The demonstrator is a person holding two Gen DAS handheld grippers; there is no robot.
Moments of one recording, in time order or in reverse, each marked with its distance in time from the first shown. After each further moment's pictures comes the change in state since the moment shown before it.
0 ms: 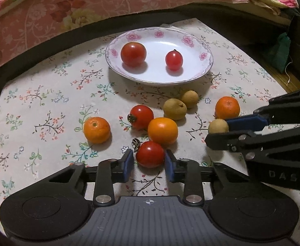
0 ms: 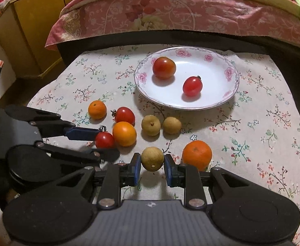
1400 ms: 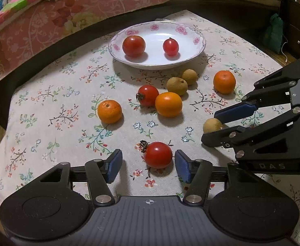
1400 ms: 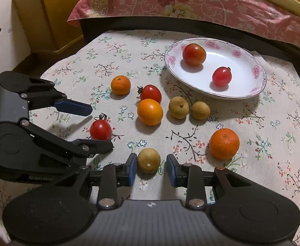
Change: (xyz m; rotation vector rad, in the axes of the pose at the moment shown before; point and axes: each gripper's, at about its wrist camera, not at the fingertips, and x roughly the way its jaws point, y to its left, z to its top) left arm -0.019 0.002 -0.028 0.122 0.001 0.048; right arm 0.011 0.024 -0.019 -0.146 0.037 0.037
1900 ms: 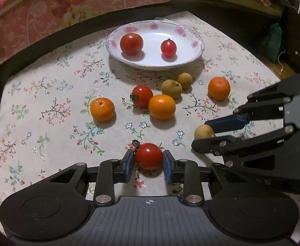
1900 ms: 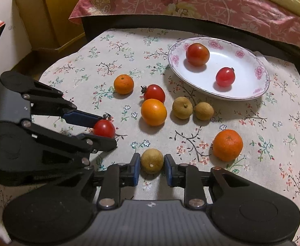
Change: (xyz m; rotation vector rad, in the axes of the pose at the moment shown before) left arm 0.000 0.005 0.005 -0.083 0.025 -0.072; right arm 0.002 0.004 0.003 -0.008 0.014 0.003
